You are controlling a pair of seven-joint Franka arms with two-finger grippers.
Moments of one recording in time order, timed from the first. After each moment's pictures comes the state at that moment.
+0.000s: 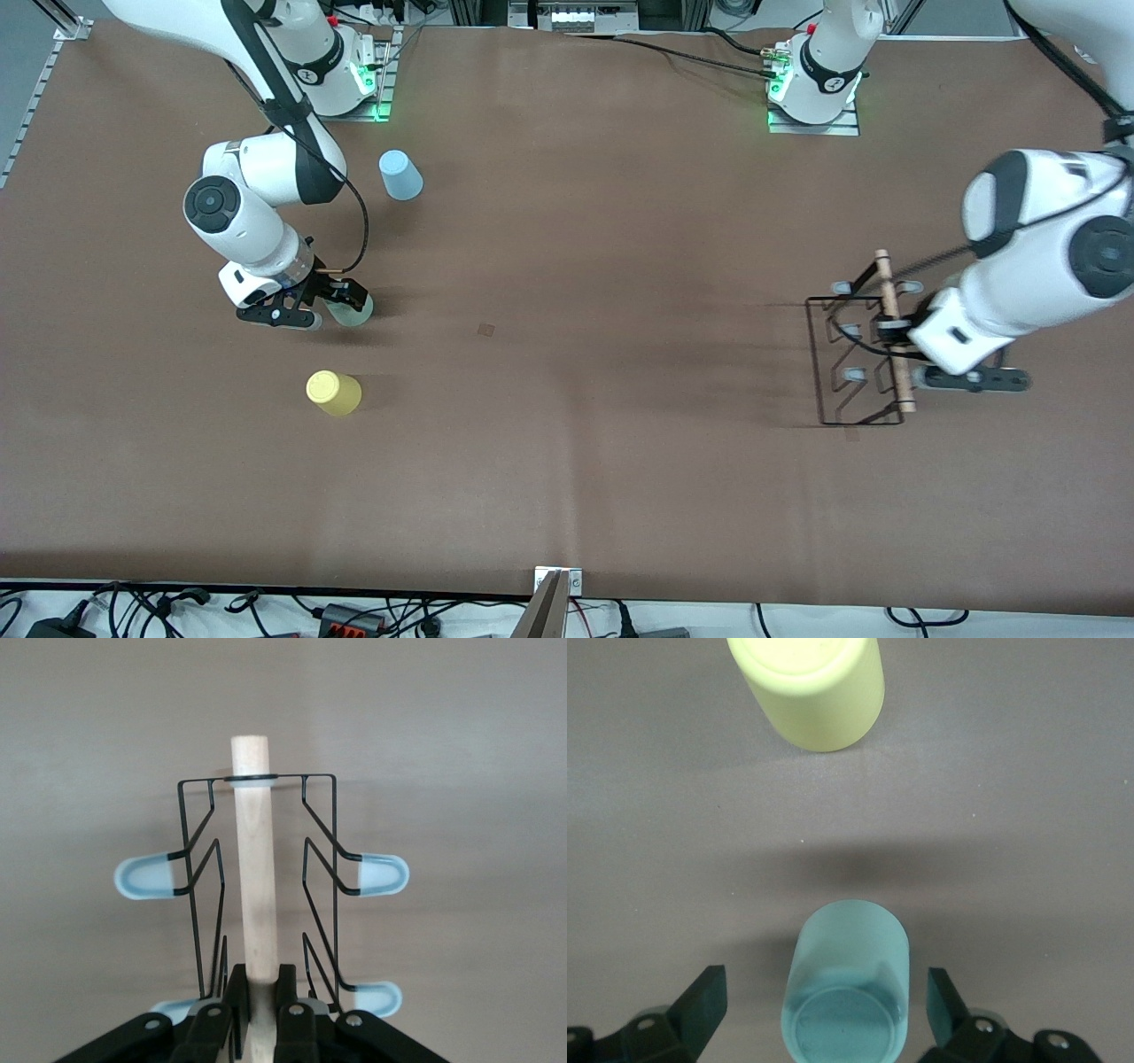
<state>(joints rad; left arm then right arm) -0.06 0.33 -0.08 -1.64 0.03 1.91 -0.09 0.17 0.26 0.03 -2.27 0.02 2.55 0.30</state>
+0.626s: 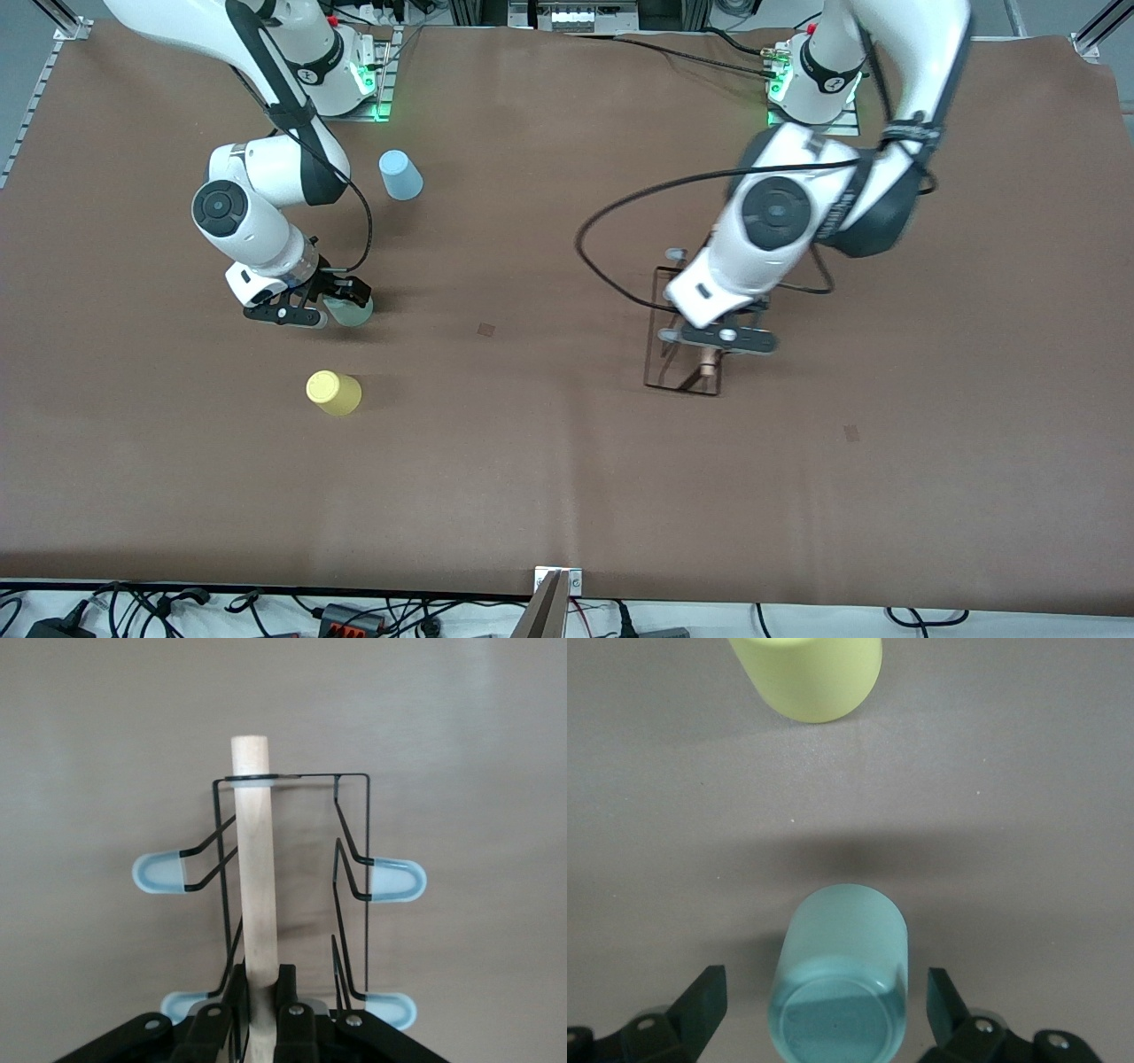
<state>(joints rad) -0.43 0.46 -0.09 -1.55 0.03 1.93 -0.38 0.17 0.27 0.03 -2.28 0.02 2.55 0.30</state>
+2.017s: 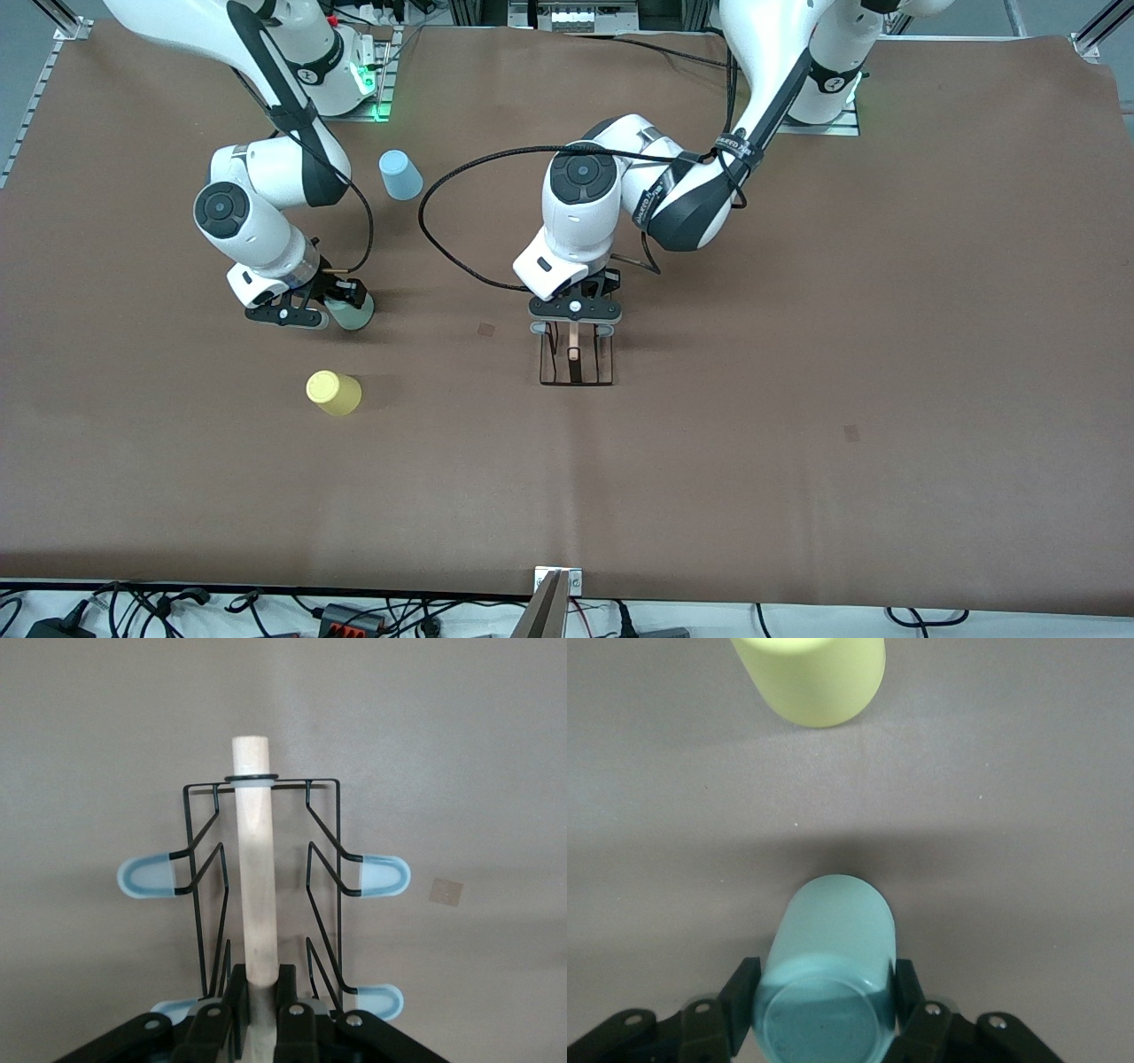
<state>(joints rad) -0.67 0.68 -0.09 -1.30 0.03 2.01 -0.74 0.17 0.27 0.03 -2.27 0.02 2.54 0.30</state>
